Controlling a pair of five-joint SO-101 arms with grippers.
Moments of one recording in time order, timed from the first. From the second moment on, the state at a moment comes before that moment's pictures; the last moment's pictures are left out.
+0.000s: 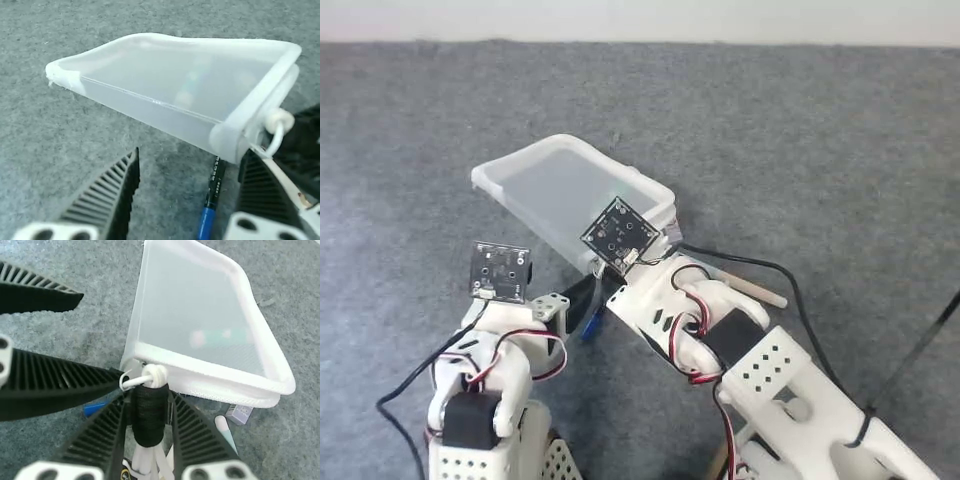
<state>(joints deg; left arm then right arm) -1.2 -103.3 83.3 69.8 3.2 -45.5 -45.8 54.7 41.1 9.6</state>
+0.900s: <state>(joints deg) -6.8 -103.3 85.8 64.7 3.3 -45.7 -45.9 56.6 39.6 9.5</state>
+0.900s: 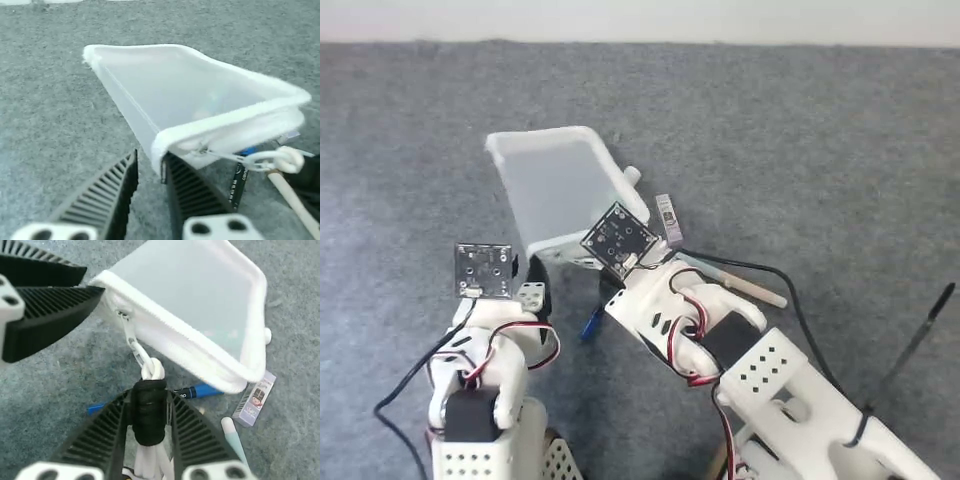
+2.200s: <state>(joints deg) -16.5 -103.3 85.8 64.7 3.3 -34.9 -51.3 56.5 48.2 8.4</state>
